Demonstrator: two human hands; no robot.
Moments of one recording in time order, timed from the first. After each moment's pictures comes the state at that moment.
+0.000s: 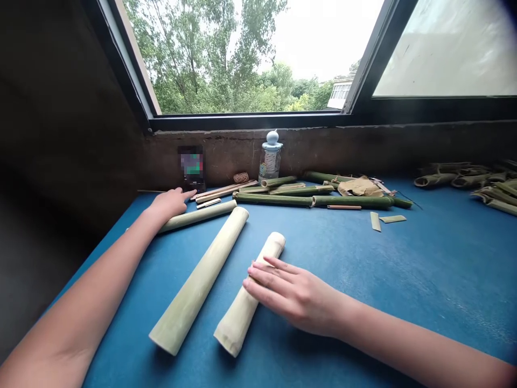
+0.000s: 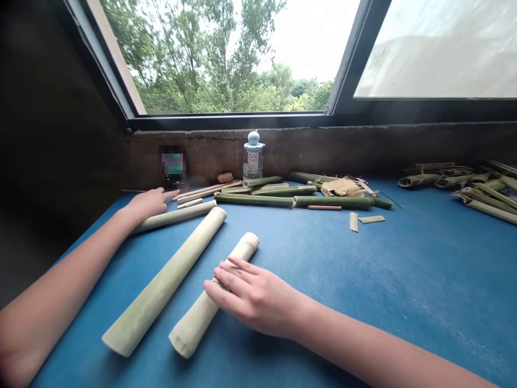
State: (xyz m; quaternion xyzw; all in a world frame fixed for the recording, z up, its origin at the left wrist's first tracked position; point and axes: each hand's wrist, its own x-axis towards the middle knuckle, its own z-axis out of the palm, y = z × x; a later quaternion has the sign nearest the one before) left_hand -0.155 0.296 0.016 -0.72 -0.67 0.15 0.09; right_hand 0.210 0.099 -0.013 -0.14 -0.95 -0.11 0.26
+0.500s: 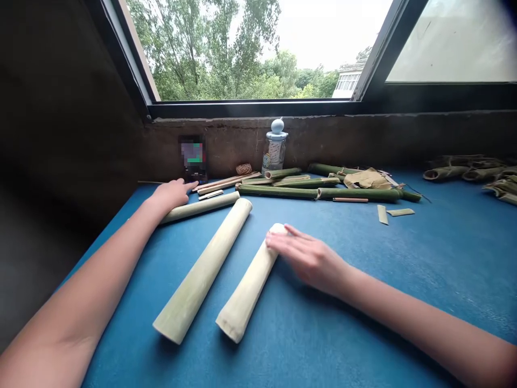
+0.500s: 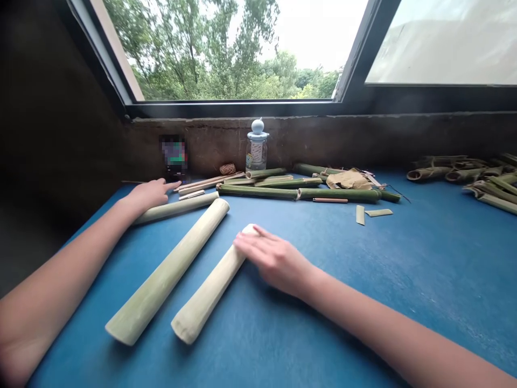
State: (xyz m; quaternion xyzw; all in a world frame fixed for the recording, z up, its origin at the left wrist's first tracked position) left_hand -0.156 0.298 0.013 -0.73 -0.66 0.16 0.09; right_hand 0.217 0.107 -0.019 -0.20 -0.93 -0.09 0.31
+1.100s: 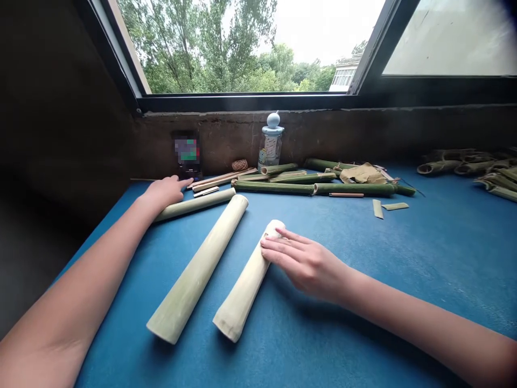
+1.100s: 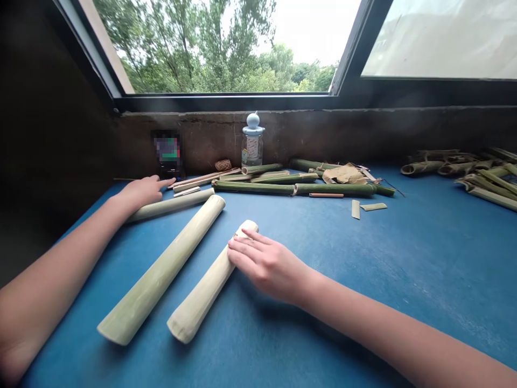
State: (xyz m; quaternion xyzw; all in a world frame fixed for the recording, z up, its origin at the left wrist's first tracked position) left_hand -0.154 0.298 0.013 -0.73 -0.66 0.15 0.09; right_hand 0.219 0.109 -0.013 -0.18 -0.93 -0.10 0.30
